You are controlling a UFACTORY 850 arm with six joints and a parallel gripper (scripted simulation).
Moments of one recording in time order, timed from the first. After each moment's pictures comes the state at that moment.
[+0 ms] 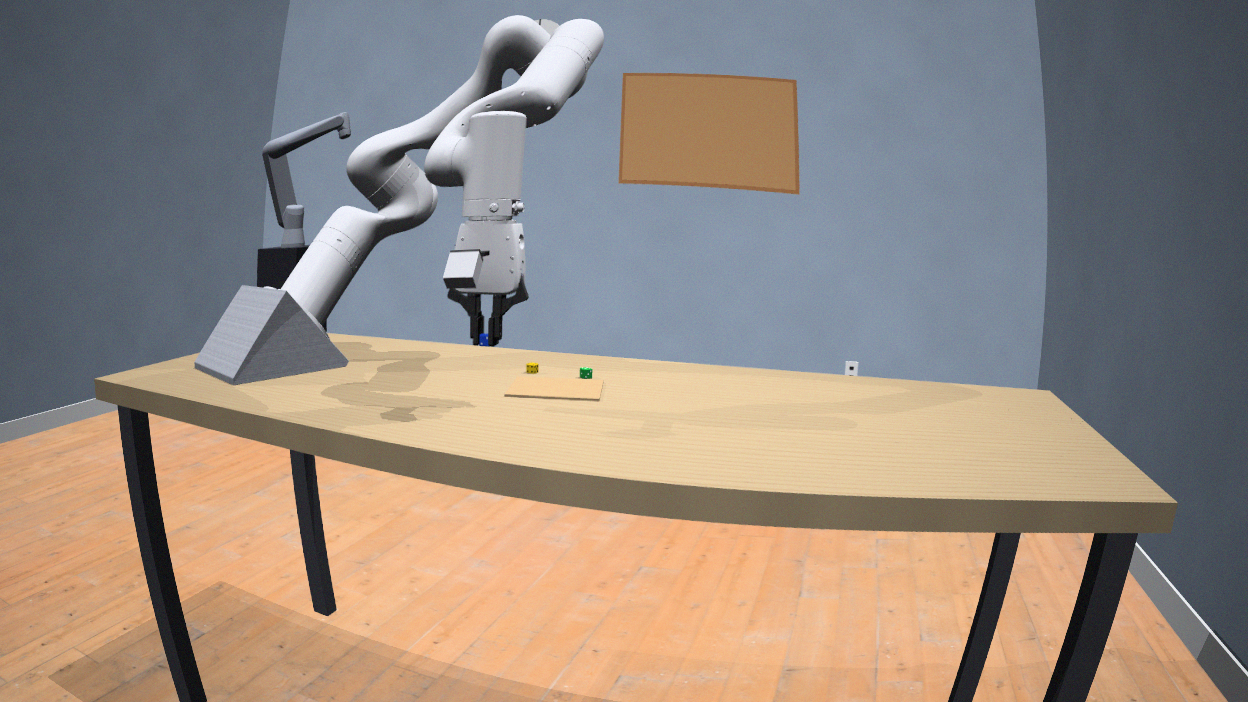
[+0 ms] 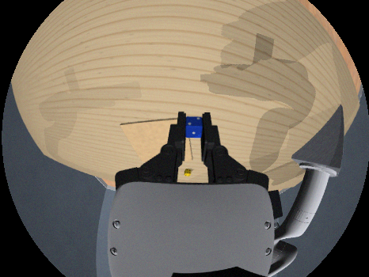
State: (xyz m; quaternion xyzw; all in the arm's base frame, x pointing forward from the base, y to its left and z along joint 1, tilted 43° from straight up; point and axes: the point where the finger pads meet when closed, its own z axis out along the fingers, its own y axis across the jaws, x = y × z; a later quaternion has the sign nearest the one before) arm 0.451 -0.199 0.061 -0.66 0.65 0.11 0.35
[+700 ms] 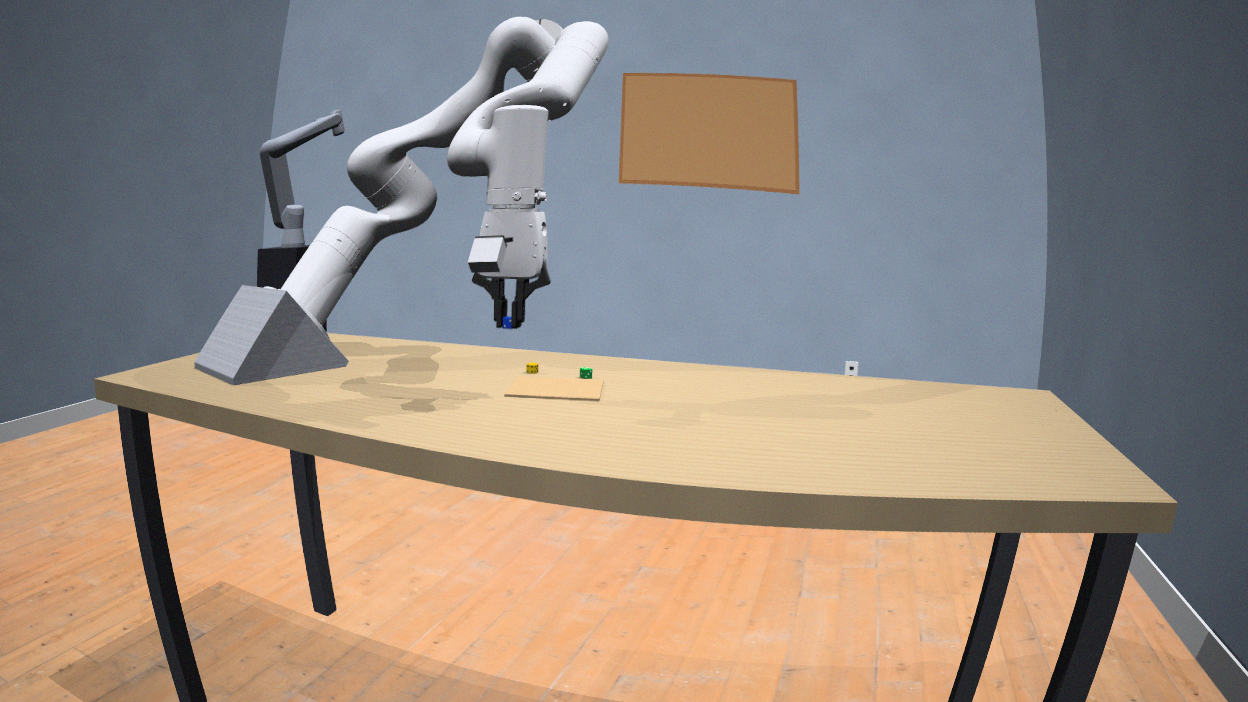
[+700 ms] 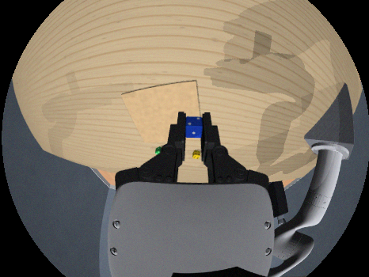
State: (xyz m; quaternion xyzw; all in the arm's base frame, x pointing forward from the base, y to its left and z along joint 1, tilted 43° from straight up) arm 0.453 -0.159 0.118 -0.65 0.66 0.12 0.35
